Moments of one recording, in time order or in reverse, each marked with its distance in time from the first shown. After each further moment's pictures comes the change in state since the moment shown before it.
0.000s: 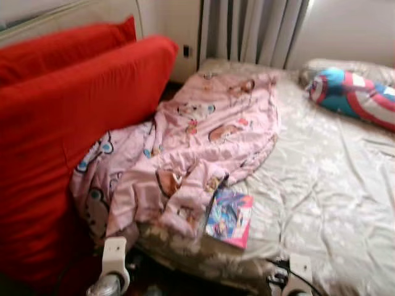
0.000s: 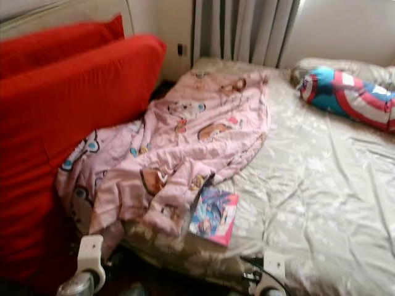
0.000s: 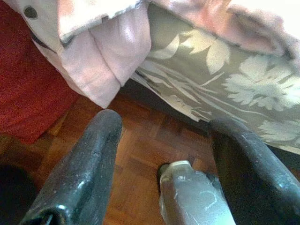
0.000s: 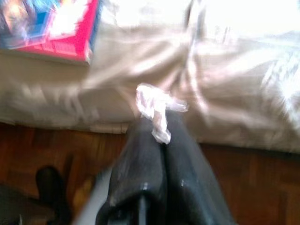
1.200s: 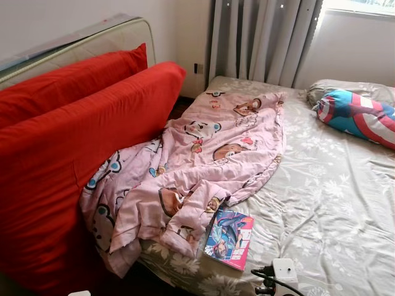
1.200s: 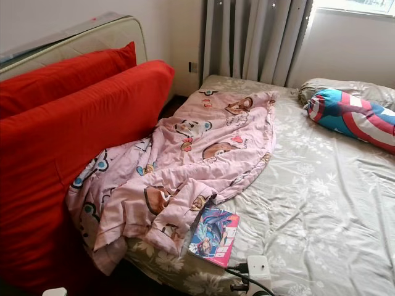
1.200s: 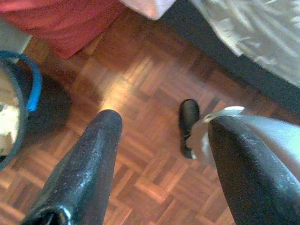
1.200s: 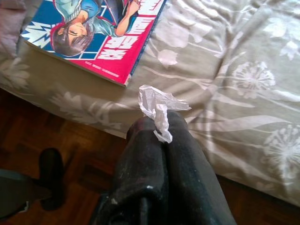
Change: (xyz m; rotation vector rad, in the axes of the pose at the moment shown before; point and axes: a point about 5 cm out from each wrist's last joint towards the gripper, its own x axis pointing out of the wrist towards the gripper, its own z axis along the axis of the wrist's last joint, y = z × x) left arm -0.044 0.063 -0.080 -0.066 0.269 0.099; right arm -0.002 0.022 -0.015 -0.188 0.049 0.083
